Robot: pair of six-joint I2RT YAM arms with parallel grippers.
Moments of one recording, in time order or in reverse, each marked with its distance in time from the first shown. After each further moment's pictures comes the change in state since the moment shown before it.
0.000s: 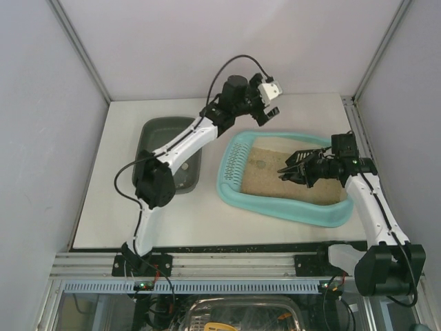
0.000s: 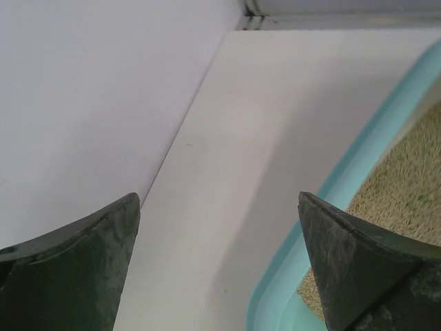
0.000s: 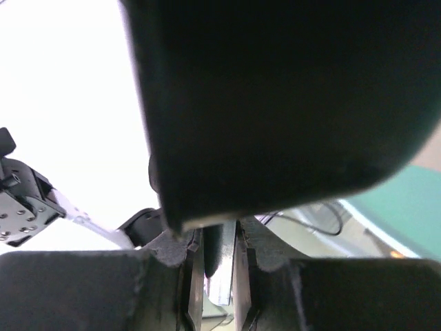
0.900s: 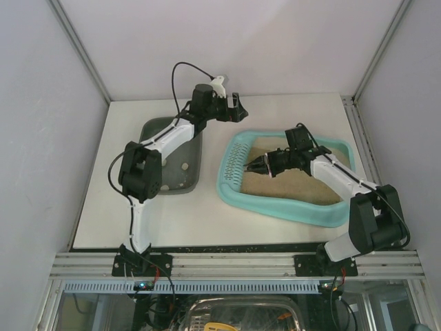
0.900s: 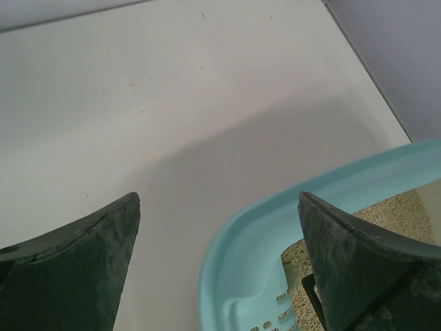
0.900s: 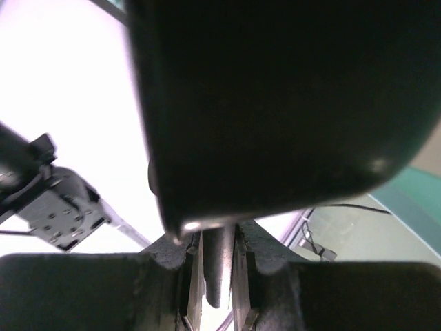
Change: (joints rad) left arm 0.236 -0.060 -0.315 0.143 -0.013 -0.867; right arm 0.324 0.358 0.050 0.368 -0.003 0.541
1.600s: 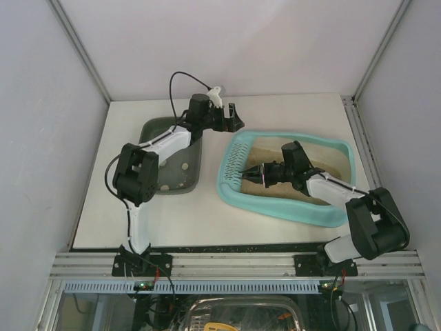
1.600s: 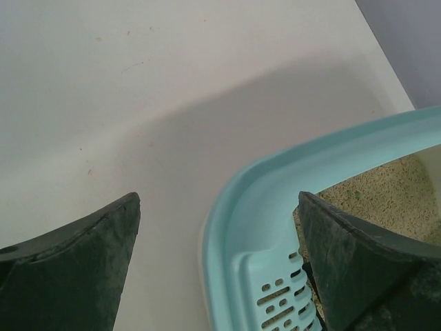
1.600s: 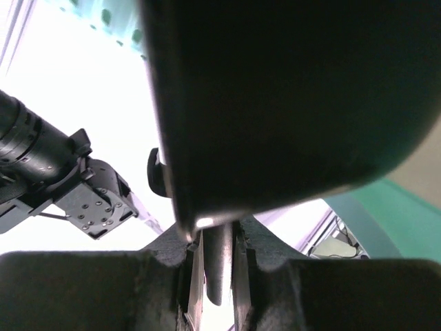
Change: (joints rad) left arm 0.008 -0.061 -0.196 0.069 0.028 -0.019; right arm 0.083 -0.033 -0.267 0.452 0.008 0.304
